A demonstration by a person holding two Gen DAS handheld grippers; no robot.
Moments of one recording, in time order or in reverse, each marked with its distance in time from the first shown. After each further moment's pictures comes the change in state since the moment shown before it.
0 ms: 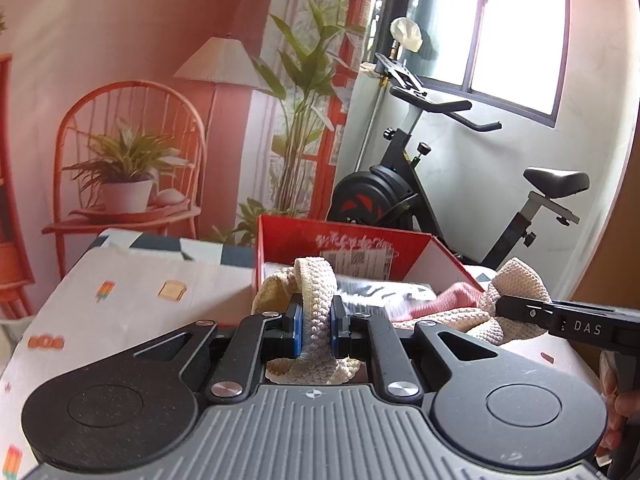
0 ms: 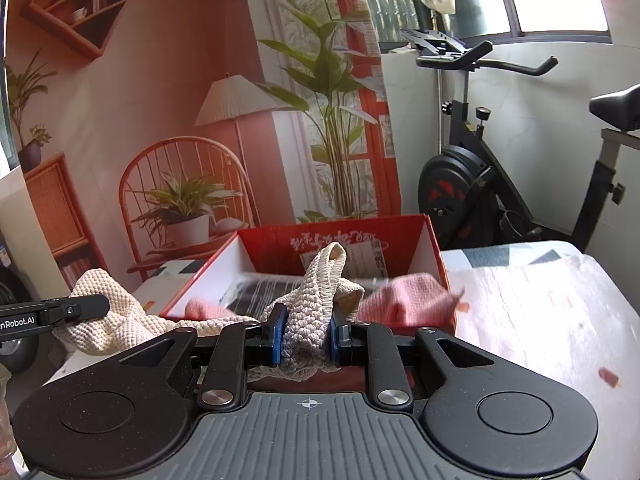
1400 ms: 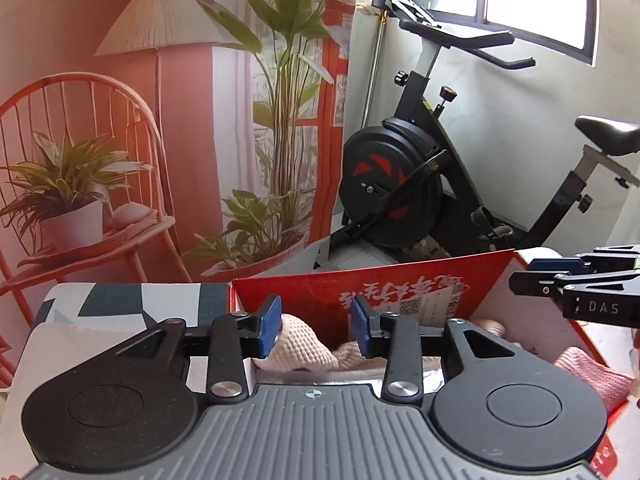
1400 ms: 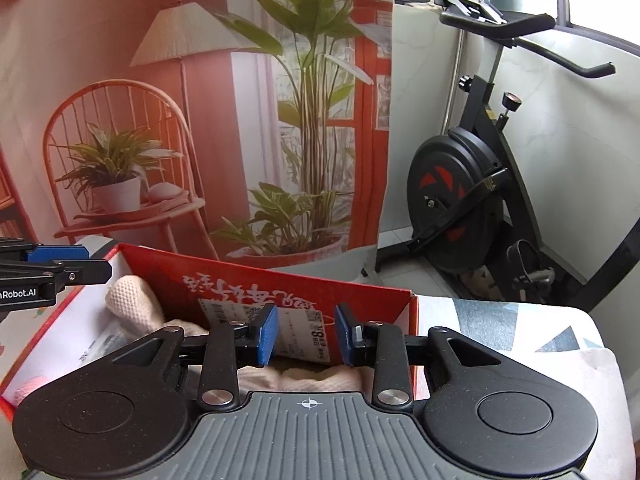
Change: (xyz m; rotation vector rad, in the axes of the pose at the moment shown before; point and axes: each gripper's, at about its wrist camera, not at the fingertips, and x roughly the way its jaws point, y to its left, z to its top) left arm 0.191 0.007 0.084 0.120 0.170 0.023; right arm 0.208 -0.057 0.097 -0.138 0.176 -0.074
